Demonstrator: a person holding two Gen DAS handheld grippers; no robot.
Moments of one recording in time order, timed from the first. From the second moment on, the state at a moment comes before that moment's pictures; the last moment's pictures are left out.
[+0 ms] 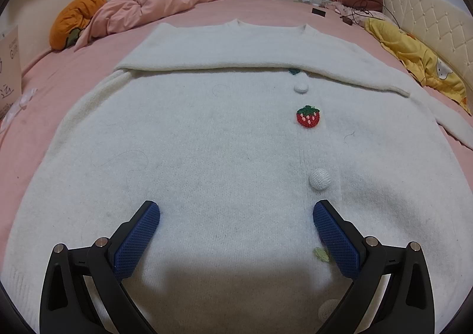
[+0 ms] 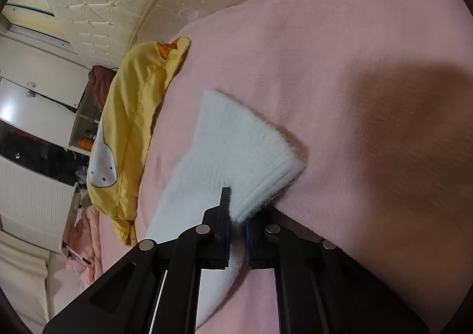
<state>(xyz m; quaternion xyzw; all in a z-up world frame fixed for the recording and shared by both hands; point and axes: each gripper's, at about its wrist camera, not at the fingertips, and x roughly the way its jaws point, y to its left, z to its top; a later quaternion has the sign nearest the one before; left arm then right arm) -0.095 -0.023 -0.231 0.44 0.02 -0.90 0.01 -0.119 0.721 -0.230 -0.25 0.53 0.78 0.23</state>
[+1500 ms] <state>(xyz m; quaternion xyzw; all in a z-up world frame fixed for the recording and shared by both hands) -0.092 -0.035 -0.232 0.42 0.05 -0.91 -0.01 -0.342 -0.014 -0.108 -0.45 0.07 0.86 -0.23</state>
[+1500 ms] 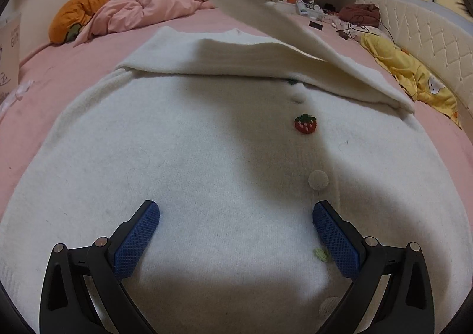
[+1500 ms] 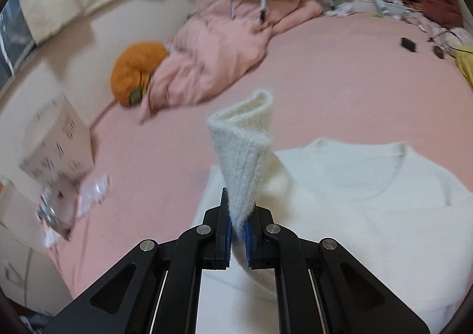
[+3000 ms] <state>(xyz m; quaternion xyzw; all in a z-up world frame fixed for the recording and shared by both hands) -0.243 -0.100 -0.134 0.35 0.11 -0.92 -0.13 -0.297 0.226 -0.185 -0.45 0.06 0.89 -0.03</state>
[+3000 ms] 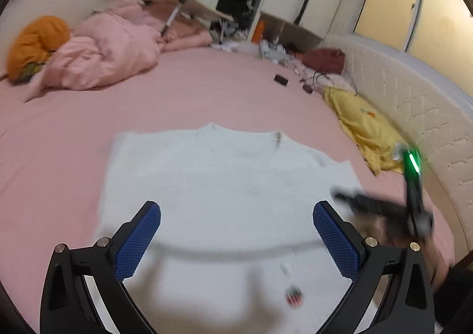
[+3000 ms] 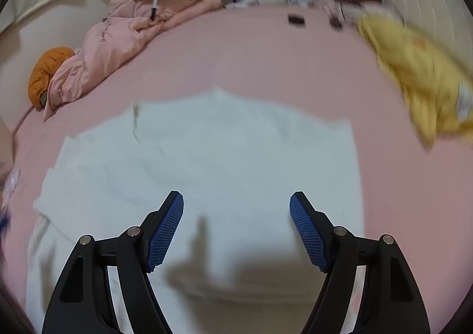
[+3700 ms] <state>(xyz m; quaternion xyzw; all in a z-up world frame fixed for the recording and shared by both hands) -0.326 -0.115 -0.225 0.45 0.01 -0.89 -0.05 -0.321 0.219 -0.222 -0.41 -0.01 0.91 0.01</state>
